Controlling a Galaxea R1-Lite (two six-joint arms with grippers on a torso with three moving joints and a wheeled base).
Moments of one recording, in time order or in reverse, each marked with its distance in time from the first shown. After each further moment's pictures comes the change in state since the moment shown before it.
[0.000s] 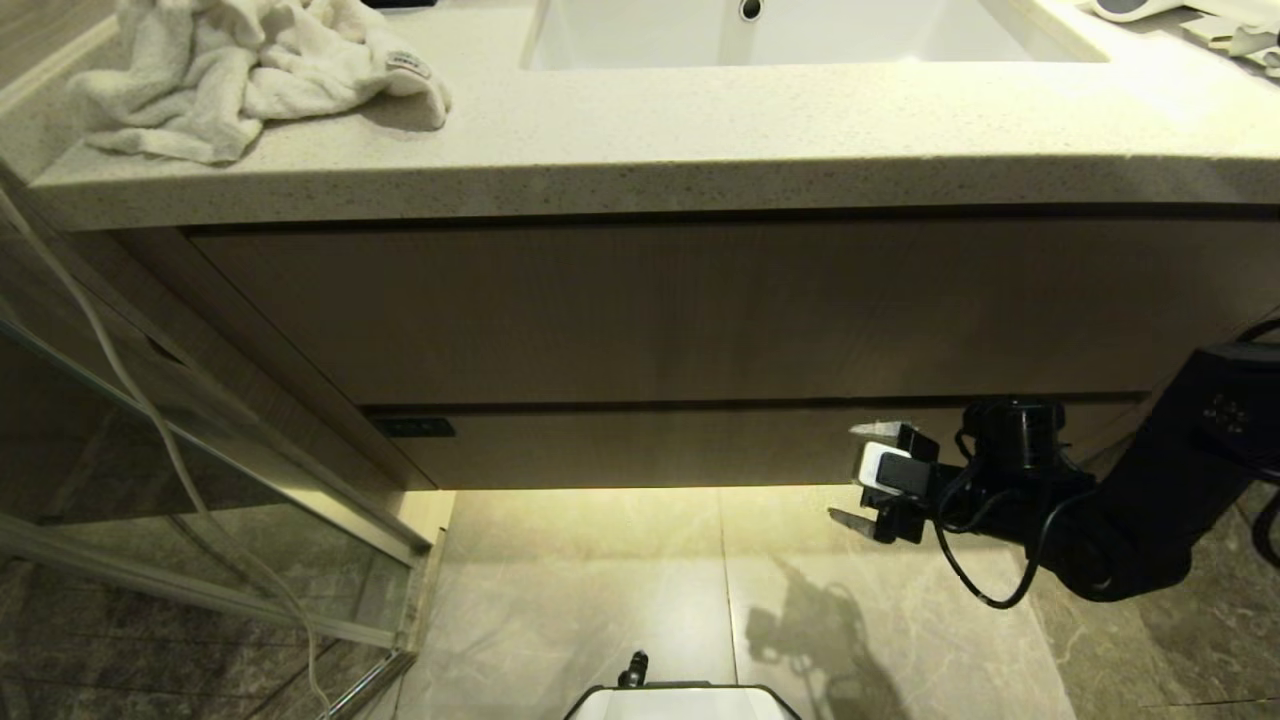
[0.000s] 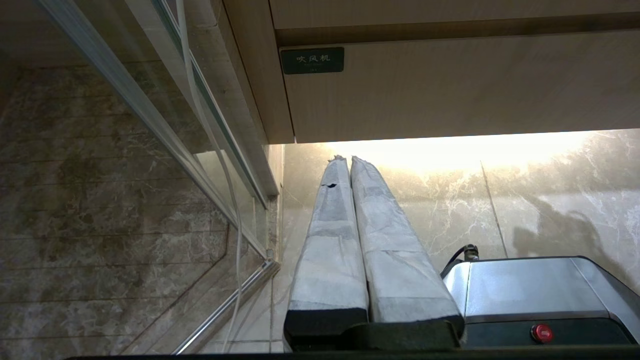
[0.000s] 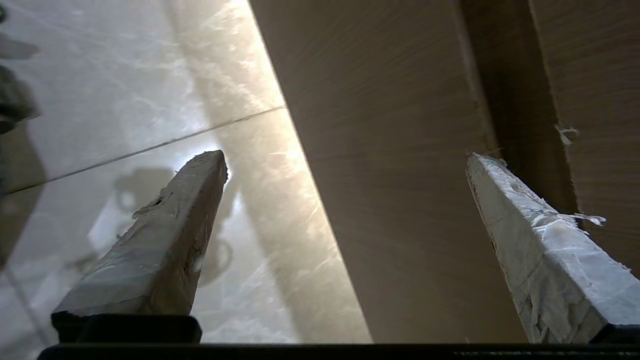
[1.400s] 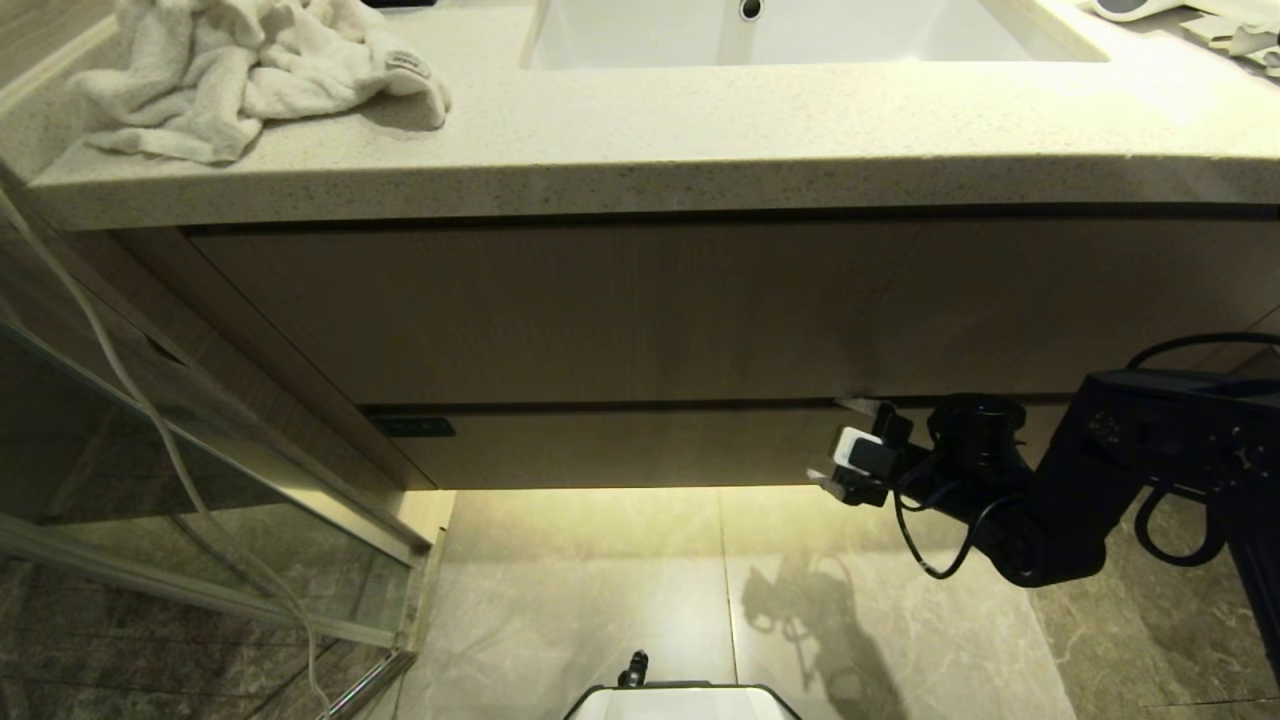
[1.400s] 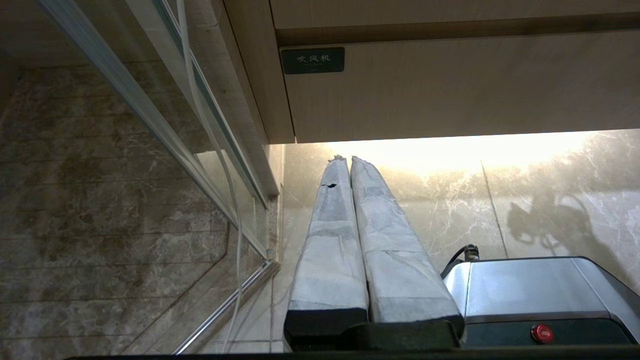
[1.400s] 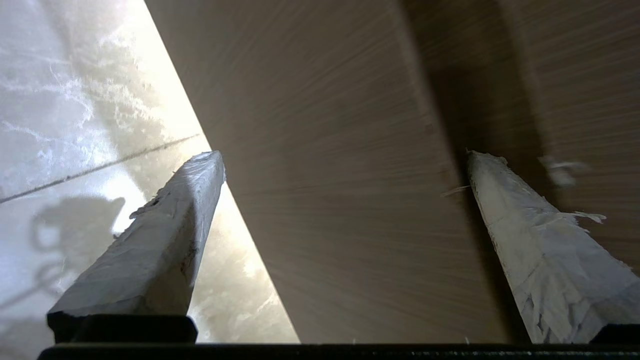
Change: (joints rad) left arm 0.000 0.000 0.000 0.000 0.000 0.000; right arm -0.012 0.220 -0.191 -0.221 -0.021 0.009
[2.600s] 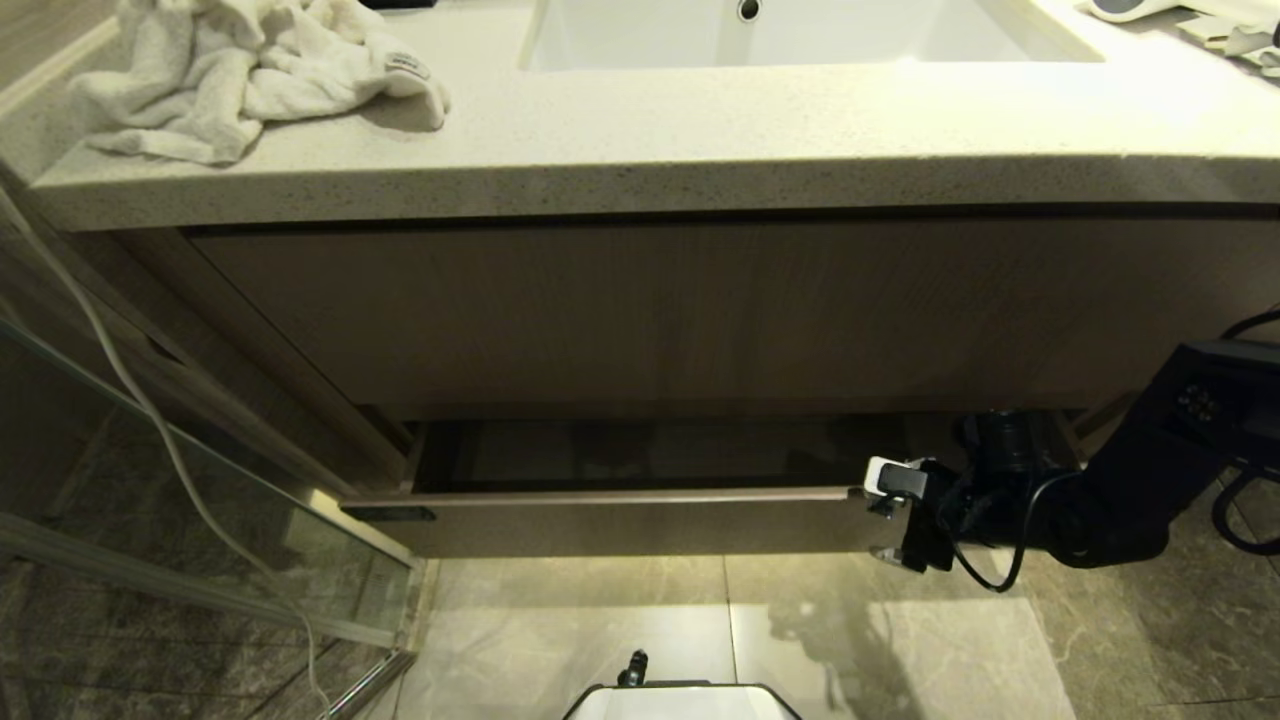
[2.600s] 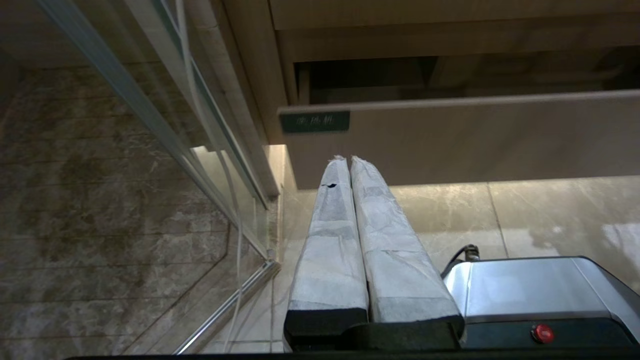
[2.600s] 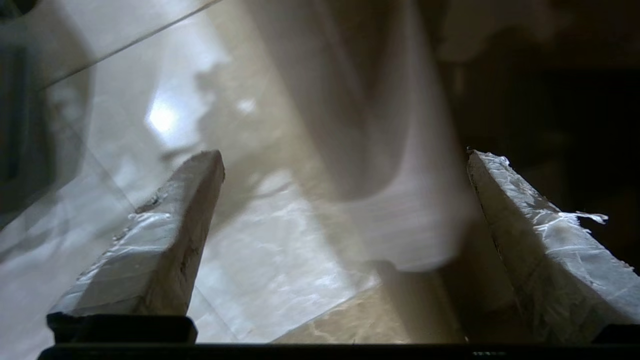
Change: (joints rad) left arm 0.000 0.000 0.000 0.000 -0.001 0.000; right arm -0.066 -0.146 0.071 0.584 -0.159 0.021
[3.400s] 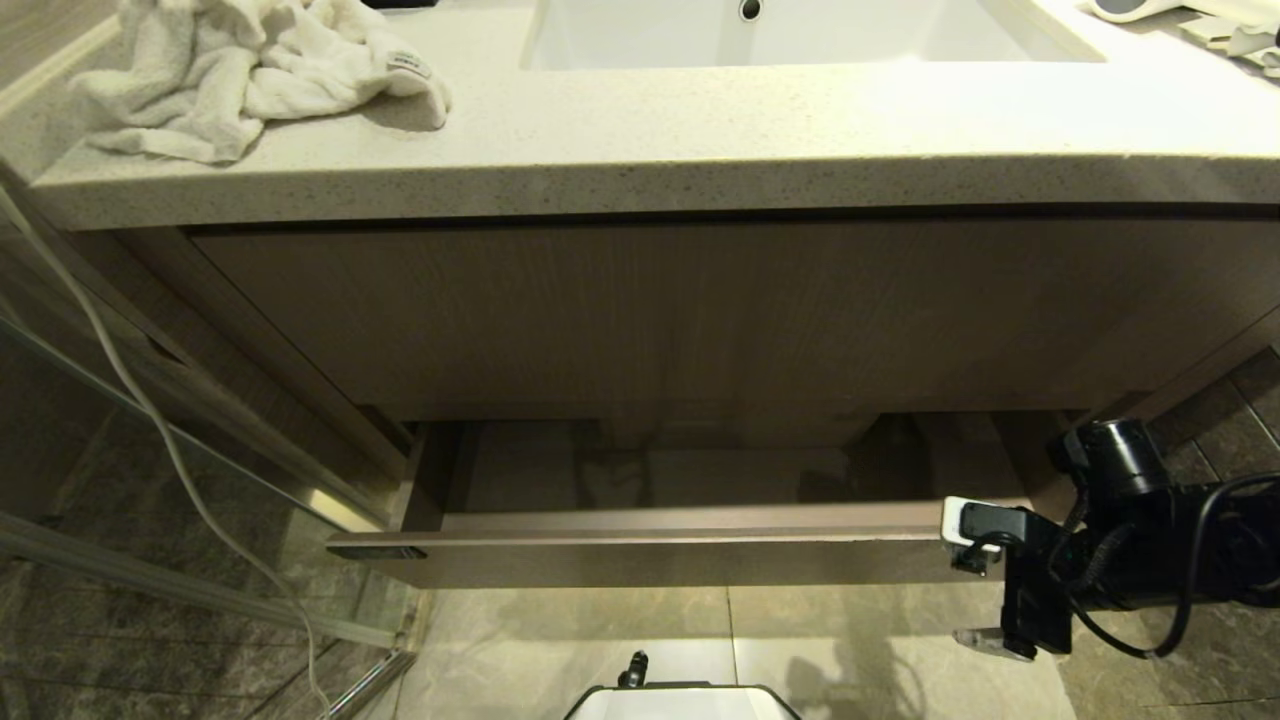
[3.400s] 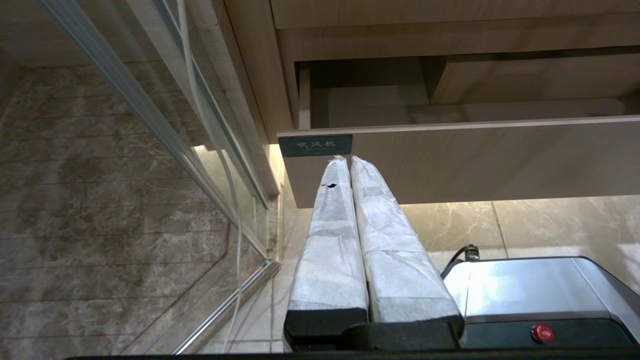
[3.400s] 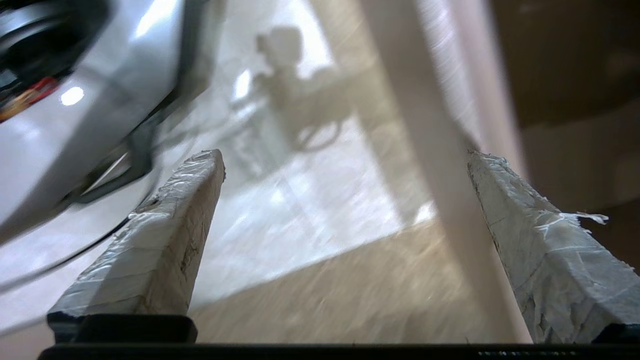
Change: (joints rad) left arm 0.000 0.000 0.000 0.000 0.000 0.000; right arm -0.012 -0.441 0.261 0.406 -0.012 -0.002
